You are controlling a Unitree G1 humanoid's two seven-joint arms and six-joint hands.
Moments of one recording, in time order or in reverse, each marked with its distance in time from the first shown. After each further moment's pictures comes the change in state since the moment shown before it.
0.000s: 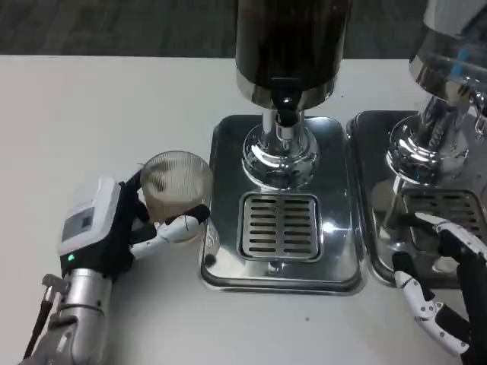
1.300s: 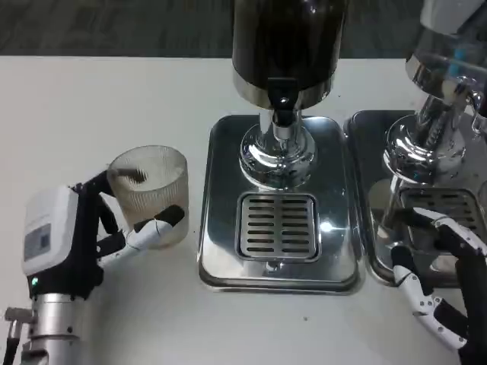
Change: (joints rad) left arm 0.169 0.053 0.083 -0.194 -0.001 -0.131 0.136; right arm -0.031 0.010 -0.001 0.044 0.027 -0.043 0.000
